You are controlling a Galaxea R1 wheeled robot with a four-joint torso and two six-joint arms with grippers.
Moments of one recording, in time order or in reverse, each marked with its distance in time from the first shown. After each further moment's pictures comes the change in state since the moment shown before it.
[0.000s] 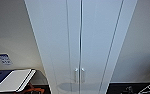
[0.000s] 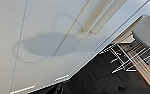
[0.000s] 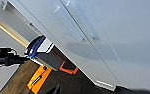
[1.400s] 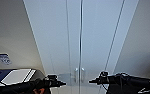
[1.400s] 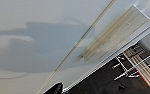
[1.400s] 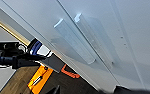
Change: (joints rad) left arm -0.203 0.331 -0.293 0.001 0.153 -0.137; right arm 0.203 0.462 -0.369 -0.004 -0.182 0.147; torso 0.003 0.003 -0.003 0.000
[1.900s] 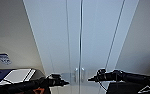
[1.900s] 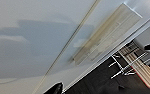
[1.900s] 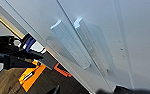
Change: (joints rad) left arm -0.014 0.051 -0.013 0.018 0.001 0.000; right arm 0.038 0.045 -0.045 -0.086 -0.056 0.016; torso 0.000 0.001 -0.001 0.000
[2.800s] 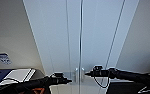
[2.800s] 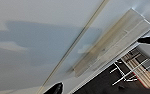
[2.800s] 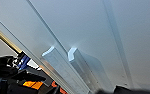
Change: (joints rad) left arm 0.000 0.099 -0.122 0.000 -0.048 0.000; right arm 0.014 0.123 -0.187 -0.022 0.129 0.019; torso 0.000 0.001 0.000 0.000
